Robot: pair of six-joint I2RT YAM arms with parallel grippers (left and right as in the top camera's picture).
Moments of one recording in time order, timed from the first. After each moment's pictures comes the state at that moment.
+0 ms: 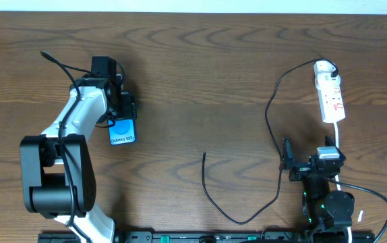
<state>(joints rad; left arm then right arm) 0.01 1.83 1.19 -0.72 -0.01 -0.12 0.07 0.01 0.01 -0.07 0.01 -0.02</state>
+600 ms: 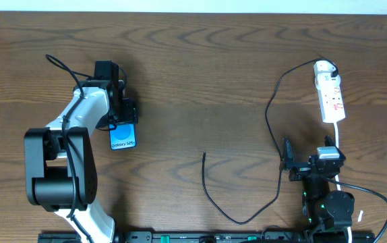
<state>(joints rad) 0.01 1.88 1.17 -0.71 -0.01 -0.12 0.07 0.01 0.01 -0.07 0.01 -0.02</state>
